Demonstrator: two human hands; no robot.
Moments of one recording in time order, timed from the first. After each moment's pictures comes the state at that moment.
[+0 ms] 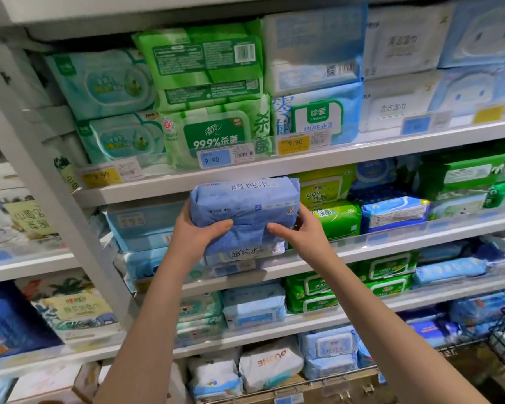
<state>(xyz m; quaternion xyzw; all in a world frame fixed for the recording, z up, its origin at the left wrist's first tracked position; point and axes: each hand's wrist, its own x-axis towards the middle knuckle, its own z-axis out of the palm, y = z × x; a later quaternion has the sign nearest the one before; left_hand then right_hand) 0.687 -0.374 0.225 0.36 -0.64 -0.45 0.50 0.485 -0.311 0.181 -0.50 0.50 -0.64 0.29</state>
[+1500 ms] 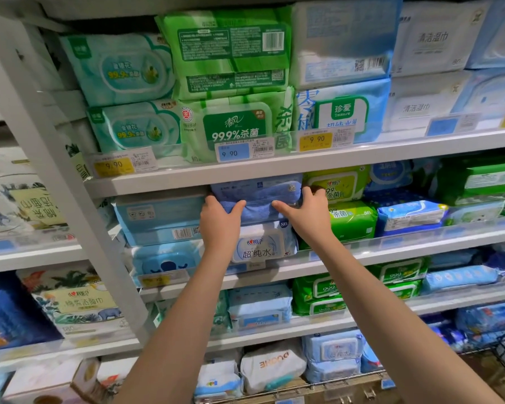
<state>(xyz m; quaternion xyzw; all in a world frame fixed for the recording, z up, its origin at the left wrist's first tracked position) 0.647 -0.415 0.204 0.57 -0.64 -0.21 0.48 0.482 -0.377 0.190 -0.47 0.75 -0.45 0.06</state>
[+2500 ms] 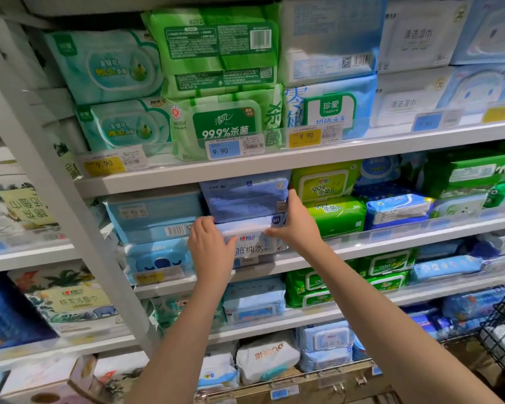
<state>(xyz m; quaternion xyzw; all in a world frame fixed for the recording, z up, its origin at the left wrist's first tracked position) 0.665 -0.396 0.148 0.56 -0.74 -0.02 0.37 0.491 -0.361 0.173 -0.54 0.71 -0.44 0.10</state>
